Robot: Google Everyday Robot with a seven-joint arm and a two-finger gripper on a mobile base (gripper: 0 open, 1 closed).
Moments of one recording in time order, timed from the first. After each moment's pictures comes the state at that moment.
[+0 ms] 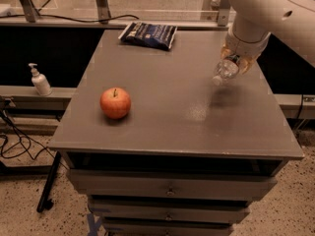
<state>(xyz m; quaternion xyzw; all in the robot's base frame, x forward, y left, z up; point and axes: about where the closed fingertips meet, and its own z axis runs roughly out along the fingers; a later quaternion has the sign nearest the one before) 0.667 -0.242 0.885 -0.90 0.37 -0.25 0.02</state>
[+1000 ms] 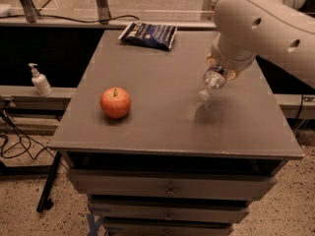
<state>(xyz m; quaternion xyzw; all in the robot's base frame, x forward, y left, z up) 0.620 -0.185 0.898 -0.90 0.31 -0.31 0.04</state>
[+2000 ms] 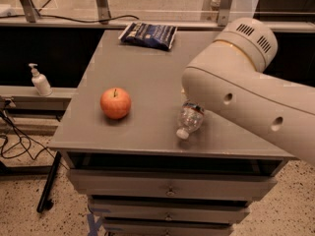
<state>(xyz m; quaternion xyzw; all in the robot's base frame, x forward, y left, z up) 0.546 -0.117 0.859 -0.91 0.26 -0.33 0.06</state>
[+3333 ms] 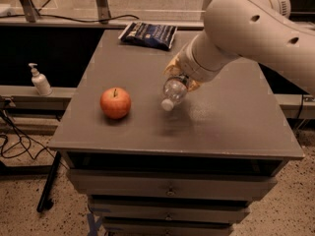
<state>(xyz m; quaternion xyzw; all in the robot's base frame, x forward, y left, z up) 0.596 -0.068 0.879 -0.92 0.23 -0.22 0.21</state>
